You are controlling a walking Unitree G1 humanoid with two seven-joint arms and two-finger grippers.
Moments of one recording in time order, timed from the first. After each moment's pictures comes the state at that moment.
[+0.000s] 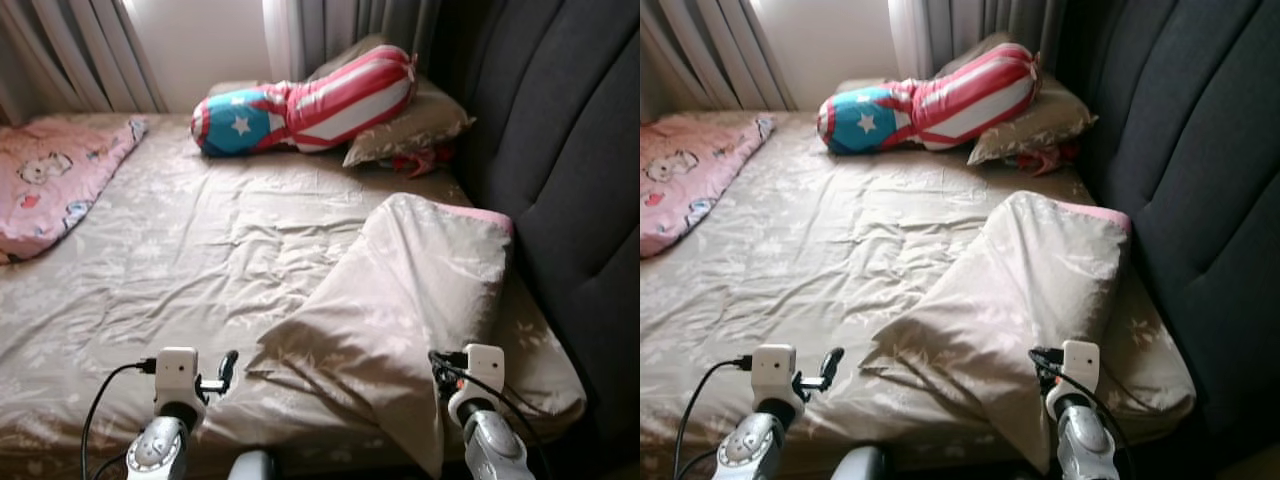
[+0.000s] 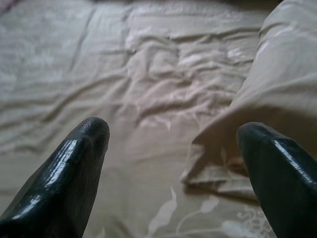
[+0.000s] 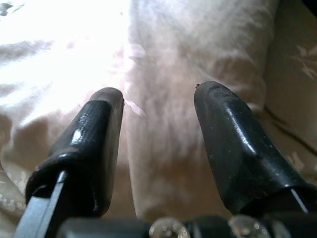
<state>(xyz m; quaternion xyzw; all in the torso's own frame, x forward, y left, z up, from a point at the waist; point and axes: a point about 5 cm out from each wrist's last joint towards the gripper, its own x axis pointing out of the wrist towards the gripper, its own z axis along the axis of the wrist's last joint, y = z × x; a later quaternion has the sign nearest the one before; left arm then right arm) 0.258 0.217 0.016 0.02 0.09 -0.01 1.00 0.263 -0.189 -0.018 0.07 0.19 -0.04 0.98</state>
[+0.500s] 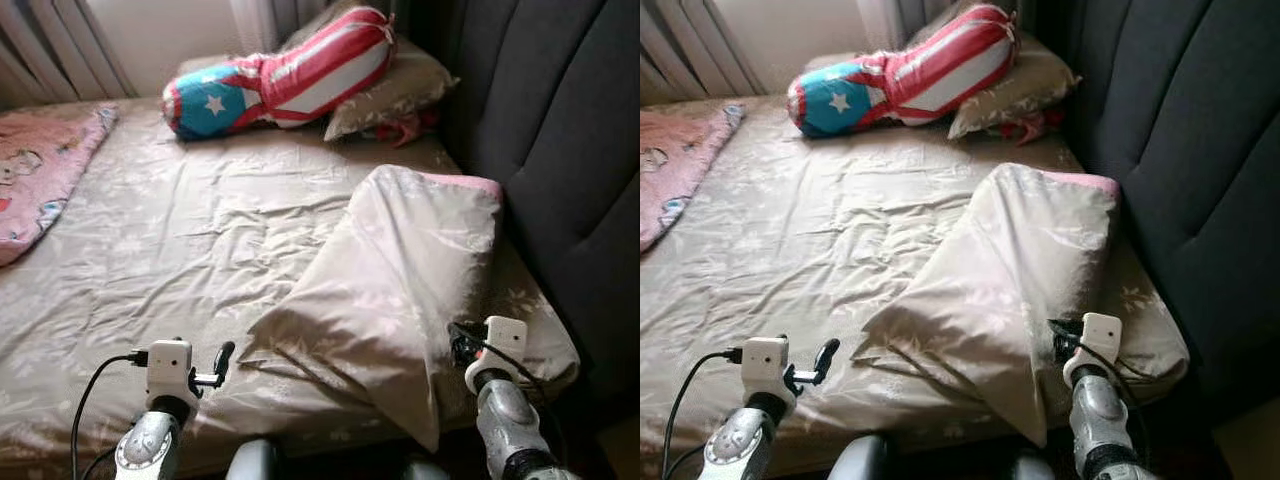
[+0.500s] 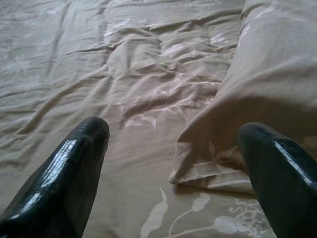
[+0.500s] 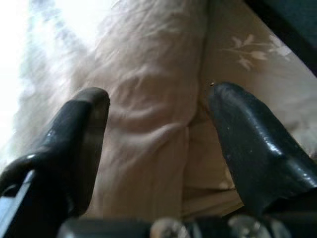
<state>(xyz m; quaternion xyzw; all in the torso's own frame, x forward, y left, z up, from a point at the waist) 0.252 0.221 0.032 0.03 0.06 -0.02 1.00 0.298 -0.216 0.016 0.06 0.16 -0.10 0.98</state>
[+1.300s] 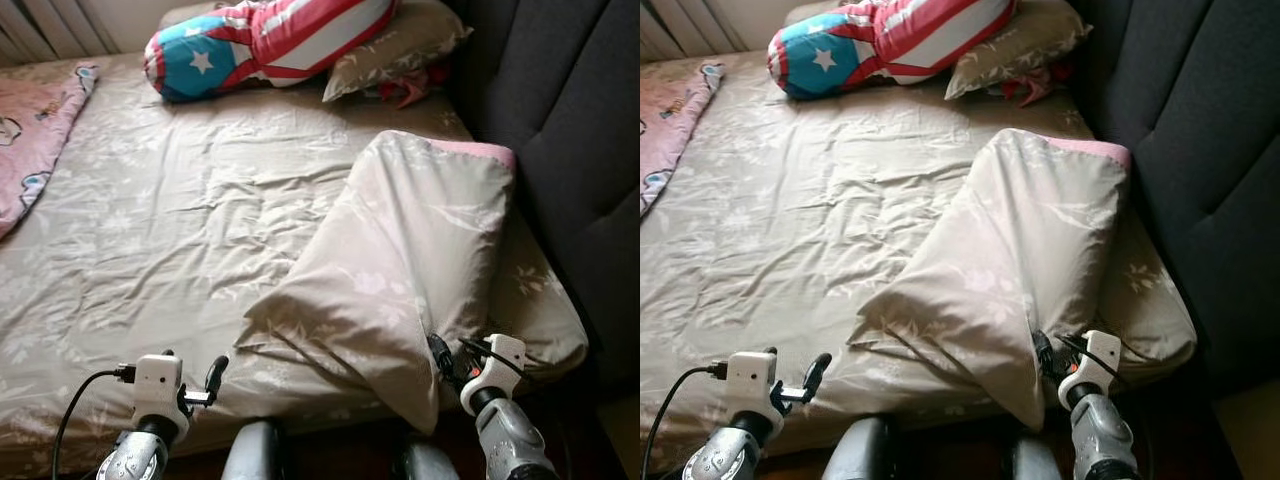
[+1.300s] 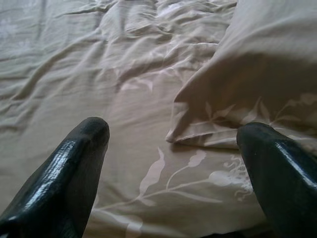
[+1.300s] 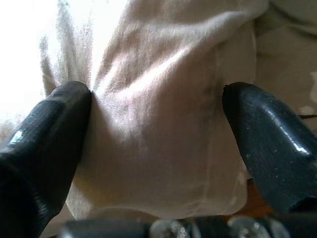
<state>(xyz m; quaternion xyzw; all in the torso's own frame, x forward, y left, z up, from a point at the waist) 0.226 0.222 0.041 0.03 0.08 -0.03 1.00 0.276 -0.201 -0.008 0.20 0.18 0.00 0.96</state>
